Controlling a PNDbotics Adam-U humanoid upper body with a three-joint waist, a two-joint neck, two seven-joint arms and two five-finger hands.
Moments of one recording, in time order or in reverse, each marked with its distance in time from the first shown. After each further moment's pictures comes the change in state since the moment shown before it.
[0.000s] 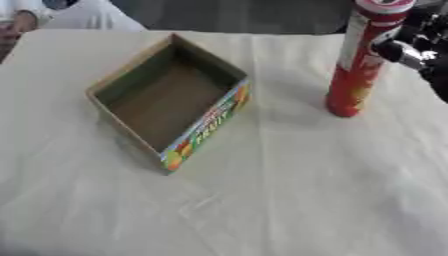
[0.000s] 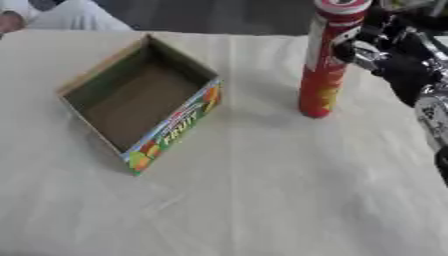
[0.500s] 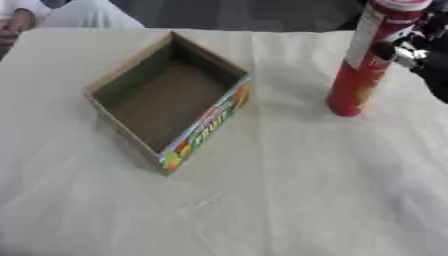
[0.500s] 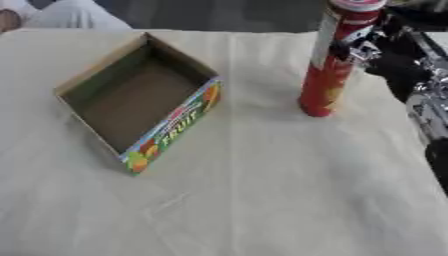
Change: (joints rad) left arm -0.001 -0.008 -0.001 0.000 0.001 0.000 0.000; right arm -0.037 0.001 0.003 0.073 0.069 -0.045 -0.014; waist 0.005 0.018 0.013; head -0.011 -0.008
